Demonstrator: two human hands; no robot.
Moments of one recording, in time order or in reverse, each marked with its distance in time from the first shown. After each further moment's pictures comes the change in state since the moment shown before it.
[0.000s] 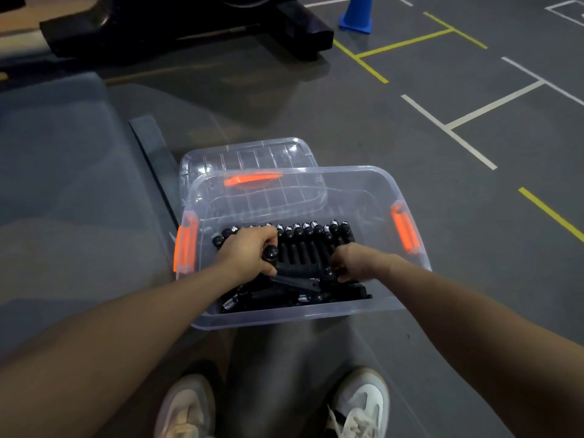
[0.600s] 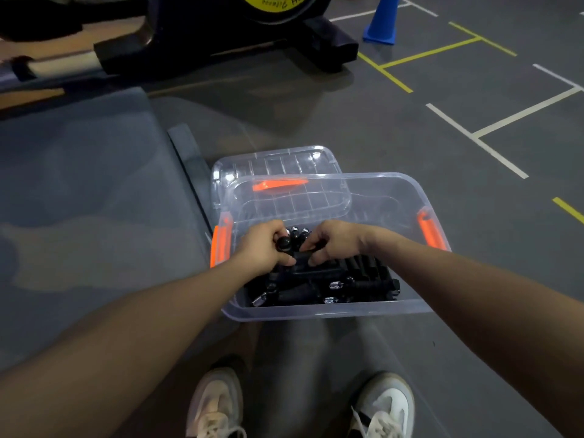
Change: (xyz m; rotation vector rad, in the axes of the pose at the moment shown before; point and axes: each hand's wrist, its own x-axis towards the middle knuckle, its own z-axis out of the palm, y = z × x) left_hand -0.013 -0.012 -0.015 -0.337 0.061 -0.138; right_hand -0.013 -0.080 -0.061 0.372 0.048 -0.238
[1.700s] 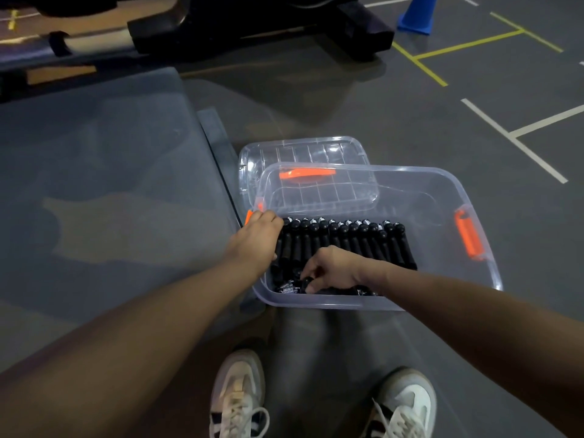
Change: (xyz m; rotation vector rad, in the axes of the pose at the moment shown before) left_hand -0.029 -0.042 -0.034 0.632 0.095 0.090; right_hand 0.026 -0.029 0.071 -0.147 -0.068 -0.081
